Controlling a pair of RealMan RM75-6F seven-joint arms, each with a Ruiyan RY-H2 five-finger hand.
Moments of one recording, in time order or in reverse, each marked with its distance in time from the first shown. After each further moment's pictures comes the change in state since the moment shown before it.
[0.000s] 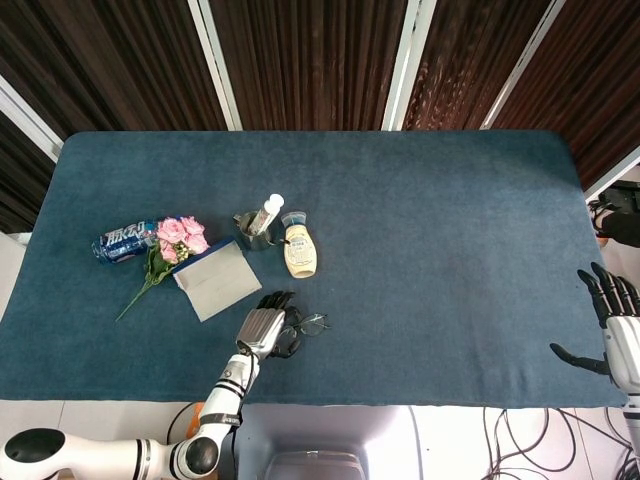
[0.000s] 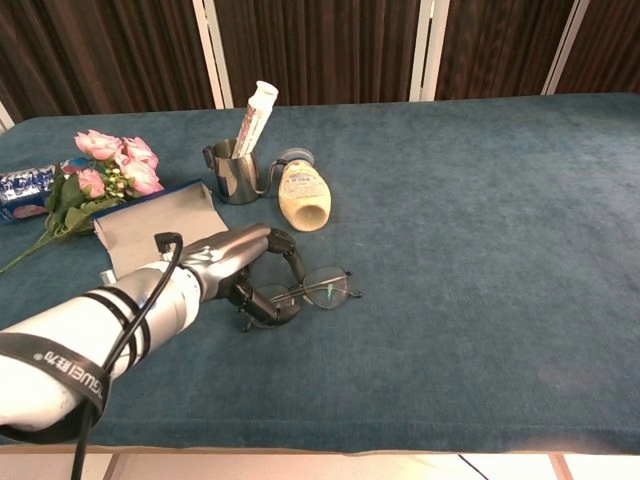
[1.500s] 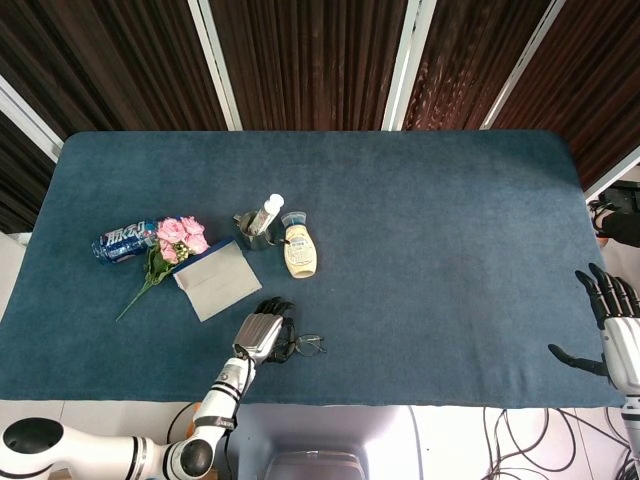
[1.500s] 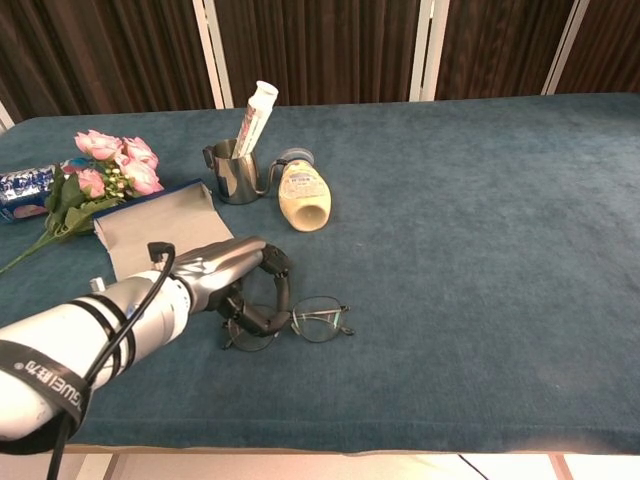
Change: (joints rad) left arm -0.053 0.048 0.075 -0.028 -0.060 0.022 -0.018; right arm -0.004 -0.003 0.000 -0.006 -0.009 0.008 -0.008
